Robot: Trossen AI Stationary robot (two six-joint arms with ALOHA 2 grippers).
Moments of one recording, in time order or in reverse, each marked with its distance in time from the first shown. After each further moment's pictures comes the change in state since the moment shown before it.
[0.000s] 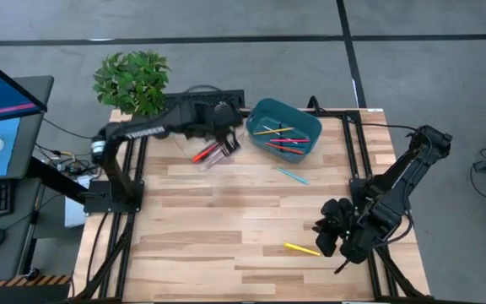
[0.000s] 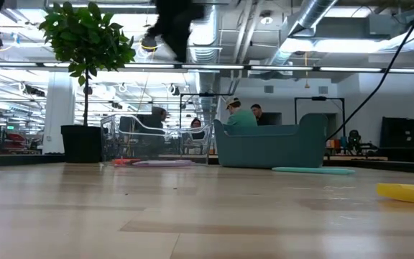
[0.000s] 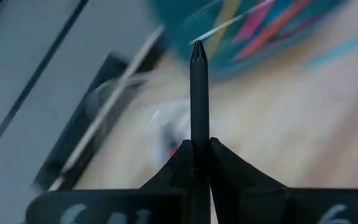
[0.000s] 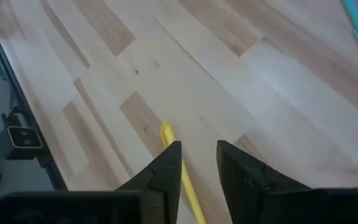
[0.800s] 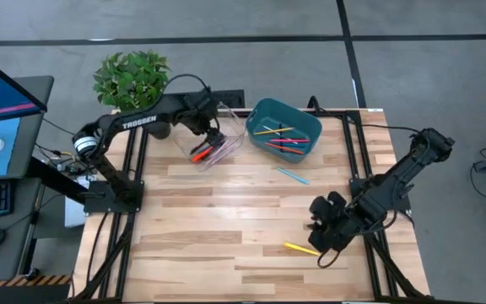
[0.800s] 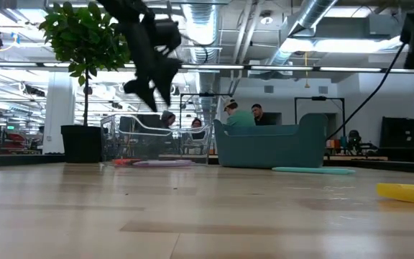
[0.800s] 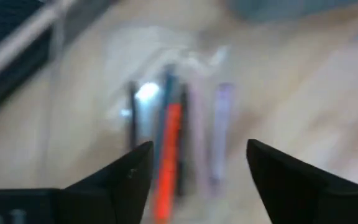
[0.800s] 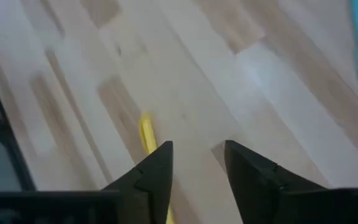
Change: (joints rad) left arm 0.385 -0.161 -0.574 0.372 0.437 0.031; right arm -0.158 0.017 0.000 0.019 -0.150 -0.280
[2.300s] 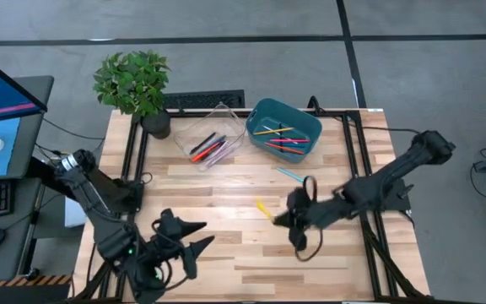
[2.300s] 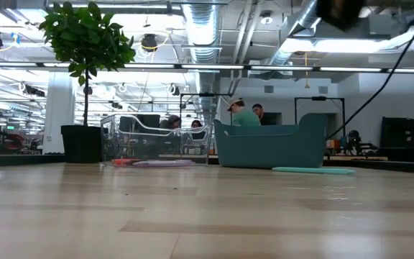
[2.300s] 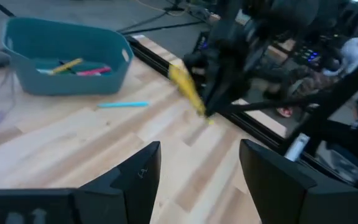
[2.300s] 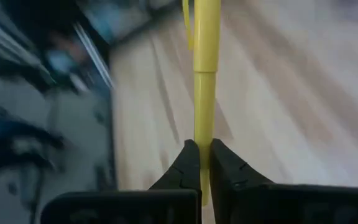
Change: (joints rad) left arm -1.449 -0.035 0.205 -0.006 -1.195 -1.084; right arm -0.186 0.045 -0.001 0.599 -0.069 -0.445
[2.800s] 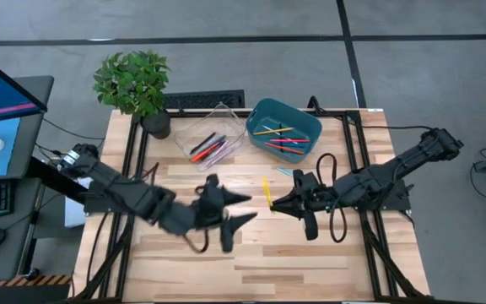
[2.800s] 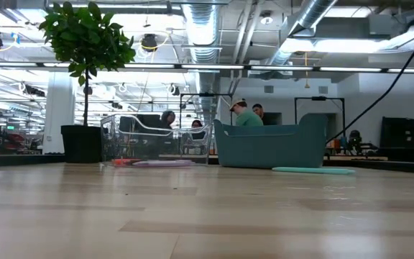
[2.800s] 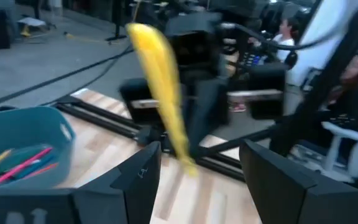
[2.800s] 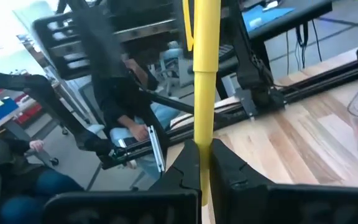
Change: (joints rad) left arm 0.350 -0.029 -0.001 0.696 0.424 0.892; right arm -0.067 -0.150 0.001 0.382 0.010 -0.312
